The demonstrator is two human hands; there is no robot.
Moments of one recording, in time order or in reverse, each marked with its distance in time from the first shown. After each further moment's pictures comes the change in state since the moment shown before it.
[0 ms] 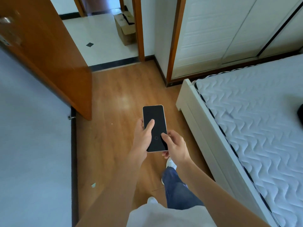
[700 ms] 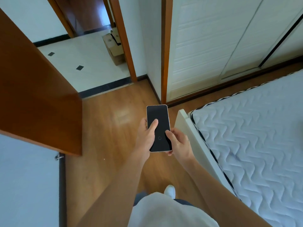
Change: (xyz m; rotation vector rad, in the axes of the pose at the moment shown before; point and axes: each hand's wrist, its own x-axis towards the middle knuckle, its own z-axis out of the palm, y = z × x) left_hand 0.275 0.148 0.172 0.139 -0.032 -0.004; right_hand 0.307 -0.108 -0.124 0.045 0.095 -0.066
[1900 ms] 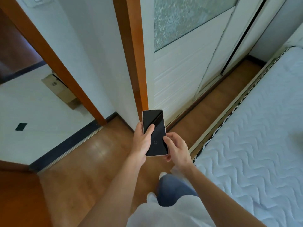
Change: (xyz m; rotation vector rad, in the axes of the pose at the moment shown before) left_hand 0.412 0.219 0.093 0.229 -0.370 0.065; right_hand 0.402 -0.131 -0.009 0.082 0.363 0.099
